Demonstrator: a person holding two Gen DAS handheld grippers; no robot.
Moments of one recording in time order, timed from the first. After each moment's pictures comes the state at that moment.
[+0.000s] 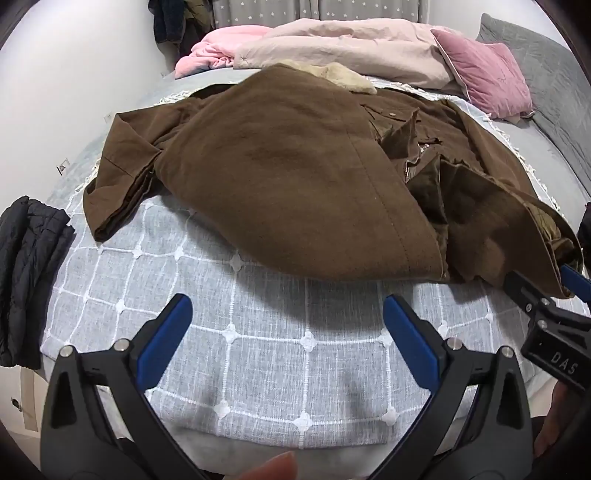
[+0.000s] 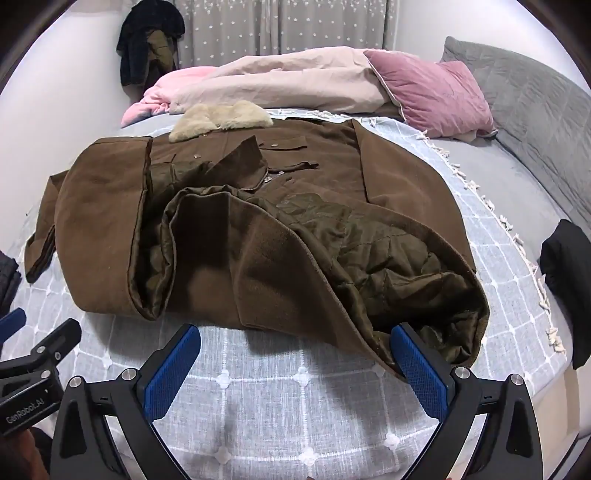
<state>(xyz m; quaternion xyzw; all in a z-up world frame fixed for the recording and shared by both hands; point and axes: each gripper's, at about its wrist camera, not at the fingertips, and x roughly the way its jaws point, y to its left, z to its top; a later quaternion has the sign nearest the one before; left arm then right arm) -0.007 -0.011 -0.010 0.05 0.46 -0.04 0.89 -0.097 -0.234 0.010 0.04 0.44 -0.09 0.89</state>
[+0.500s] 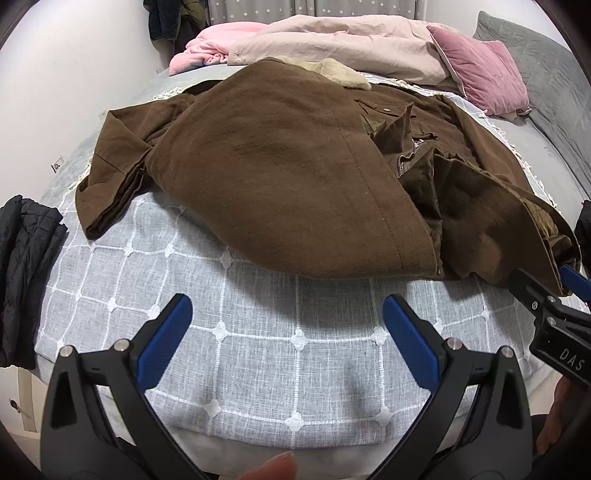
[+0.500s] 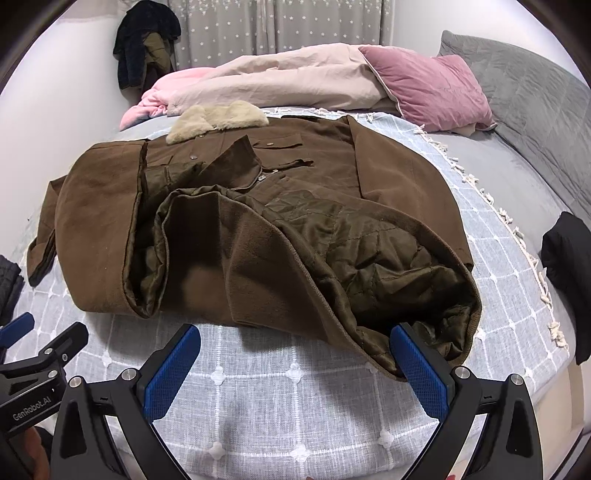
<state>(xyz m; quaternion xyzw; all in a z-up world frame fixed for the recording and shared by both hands) -0.006 -0.014 -0.013 0.05 0.46 -0.05 0.88 -0.100 -0.242 0.008 0.05 0.44 -0.09 0.89</state>
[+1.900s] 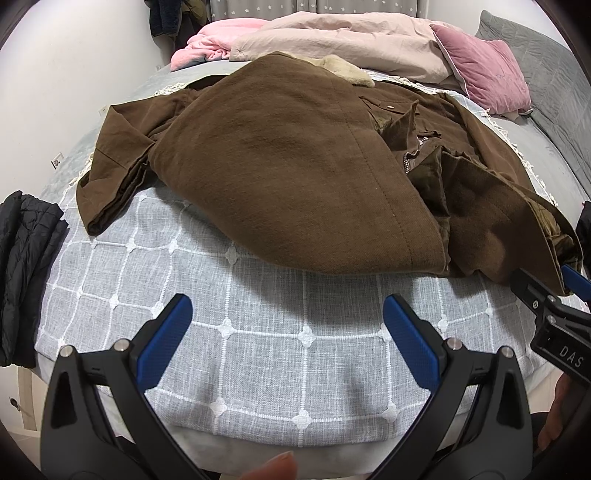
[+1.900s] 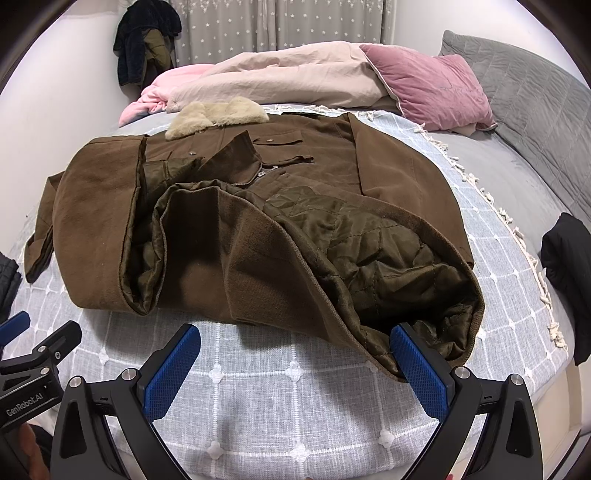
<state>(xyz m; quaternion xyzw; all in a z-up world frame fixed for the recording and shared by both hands) -0.005 -0.007 -0.016 0.05 0.47 -0.05 0.88 -0.099 -0.240 0.006 0.04 0.44 -0.10 0.89</state>
